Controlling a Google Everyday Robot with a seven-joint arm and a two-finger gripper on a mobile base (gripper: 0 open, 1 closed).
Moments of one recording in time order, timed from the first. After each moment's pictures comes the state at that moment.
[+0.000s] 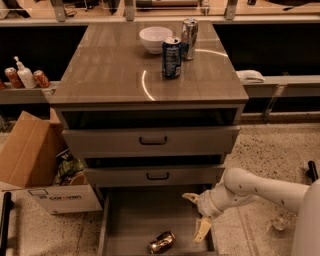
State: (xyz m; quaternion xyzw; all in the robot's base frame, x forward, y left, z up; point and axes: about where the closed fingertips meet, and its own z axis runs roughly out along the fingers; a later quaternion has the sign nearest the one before) arm 0.454 -0.117 0.383 -0.66 0.65 0.30 0.21
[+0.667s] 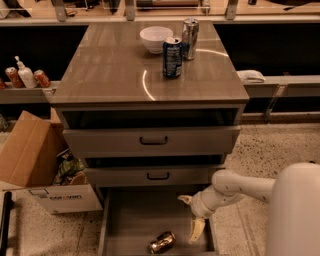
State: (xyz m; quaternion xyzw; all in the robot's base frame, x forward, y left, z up) arm 0.471 -0.109 0.330 -0.70 0.64 0.27 0.18
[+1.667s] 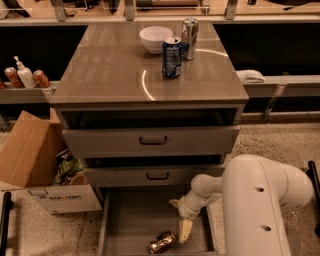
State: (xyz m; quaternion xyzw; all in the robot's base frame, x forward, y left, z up) arm 0.501 -0.082 0.230 -0.73 0.63 0.23 0.13
